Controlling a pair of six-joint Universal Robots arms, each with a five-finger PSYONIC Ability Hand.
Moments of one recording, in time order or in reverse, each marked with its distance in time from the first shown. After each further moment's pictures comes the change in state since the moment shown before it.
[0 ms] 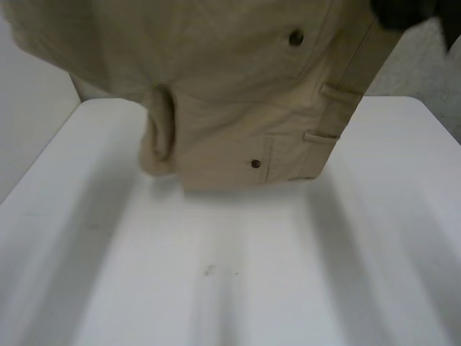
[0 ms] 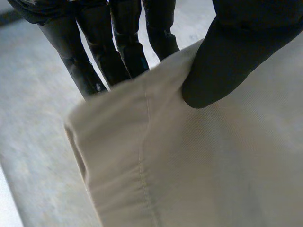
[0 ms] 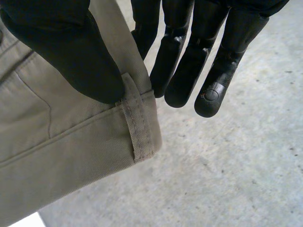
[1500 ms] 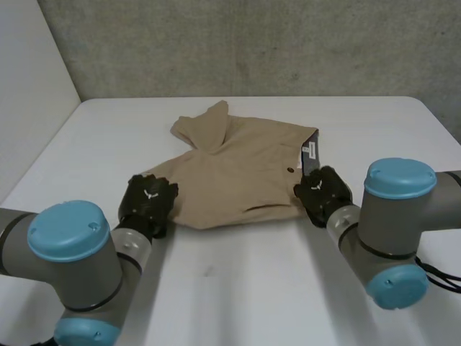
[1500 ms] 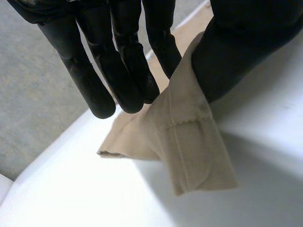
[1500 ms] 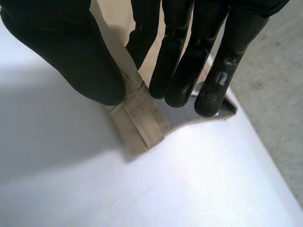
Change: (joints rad) left arm -0.190 -0.680 -0.591 0.442 -0.275 0.213; right arm -0.007 0.657 0.264 -0.169 0.033 -0.200; left_hand 0.000 0.002 0.002 0.004 0.011; right_hand 0.000 0.011 0.000 0.000 0.000
